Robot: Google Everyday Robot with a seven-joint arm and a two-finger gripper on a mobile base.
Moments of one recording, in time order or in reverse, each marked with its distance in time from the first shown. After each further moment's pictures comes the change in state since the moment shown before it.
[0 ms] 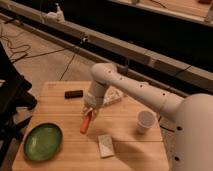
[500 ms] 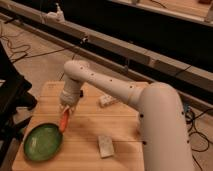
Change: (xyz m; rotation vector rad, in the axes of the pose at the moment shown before) arm 0.013 -0.103 0.040 -0.007 -0.061 -0.151
